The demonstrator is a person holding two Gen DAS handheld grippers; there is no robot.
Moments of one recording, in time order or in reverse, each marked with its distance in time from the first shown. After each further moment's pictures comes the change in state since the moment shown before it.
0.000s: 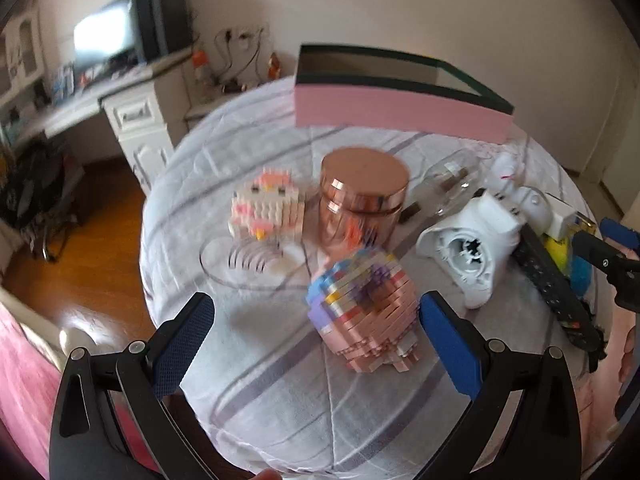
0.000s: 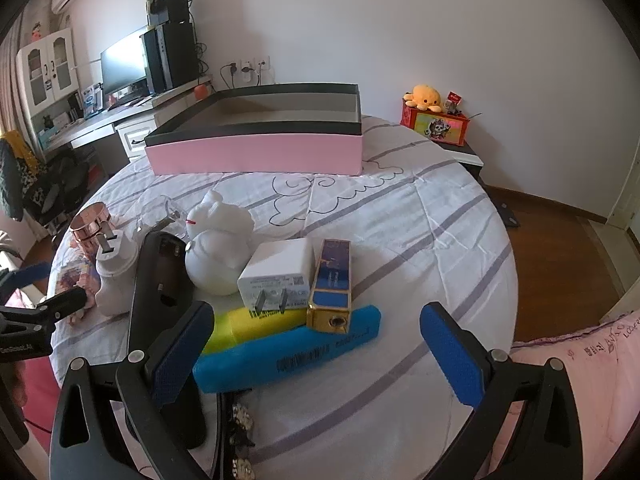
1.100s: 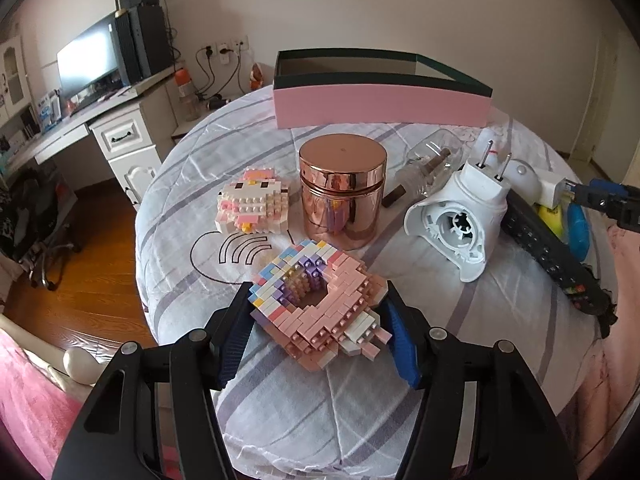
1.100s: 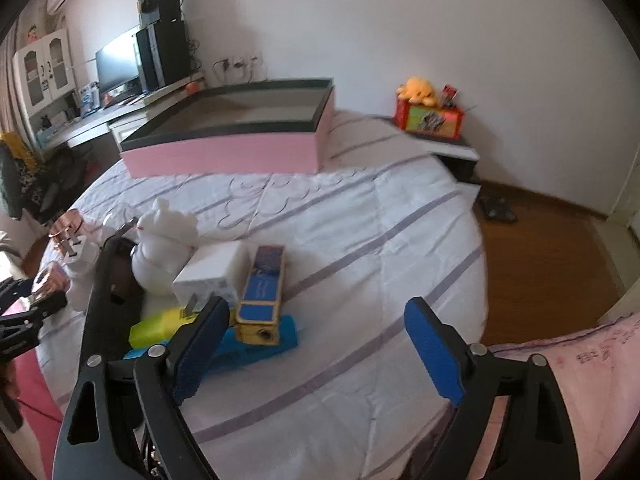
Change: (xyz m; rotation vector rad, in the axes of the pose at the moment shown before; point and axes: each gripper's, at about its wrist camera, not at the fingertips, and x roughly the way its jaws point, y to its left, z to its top) left arm -0.005 -0.009 -0.012 0.114 -0.057 -0.008; right arm 0.005 -0.044 0.003 0.002 0.031 0.026
